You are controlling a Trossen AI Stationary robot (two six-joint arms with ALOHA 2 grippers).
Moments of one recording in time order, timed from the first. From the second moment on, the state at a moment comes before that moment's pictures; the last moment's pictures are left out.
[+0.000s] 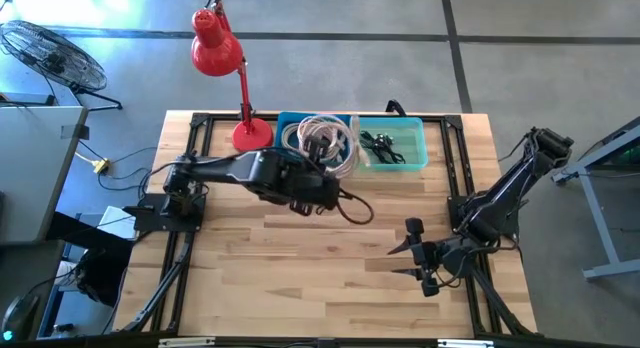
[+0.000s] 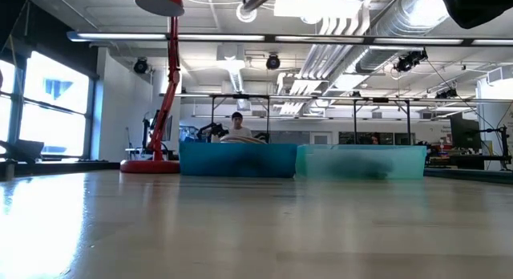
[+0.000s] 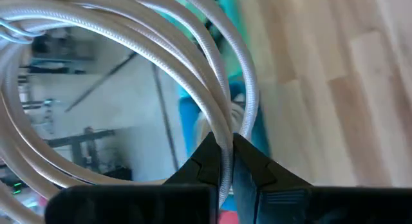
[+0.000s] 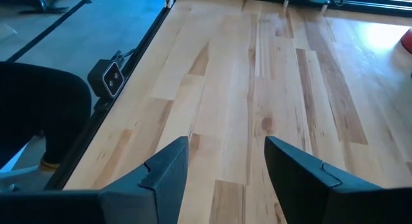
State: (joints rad) left arm -0.19 1.97 2.34 -1.45 -0.71 0.36; right arm 0.83 1.11 0.66 -0.14 0.56 0.36
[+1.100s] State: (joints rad) left arm 0.34 2.01 2.34 -1.41 -0.34 0.37; right arm 0.83 1.11 0.66 -0.16 0.57 0.36
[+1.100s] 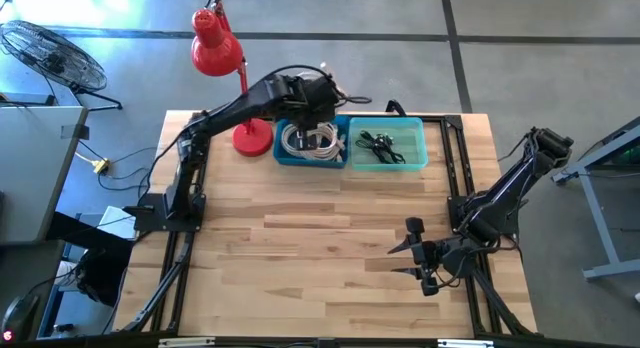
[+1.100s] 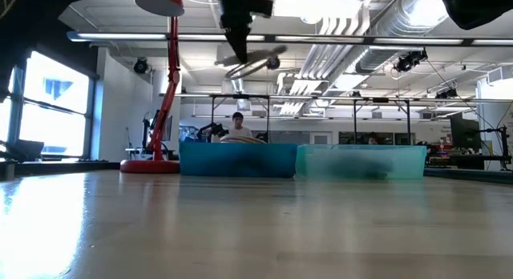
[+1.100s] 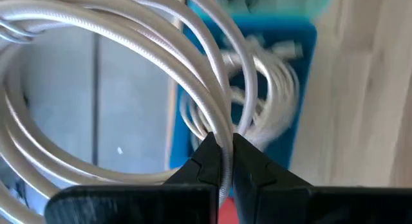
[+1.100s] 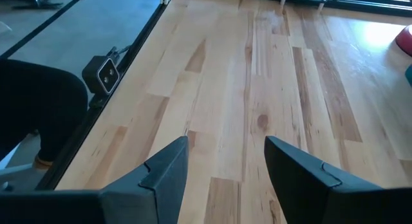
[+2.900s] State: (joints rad) left arm 0.40 2.21 2.34 -1.54 0.03 0.48; right arm 0.82 1.19 0.66 -0.16 0.61 0.41
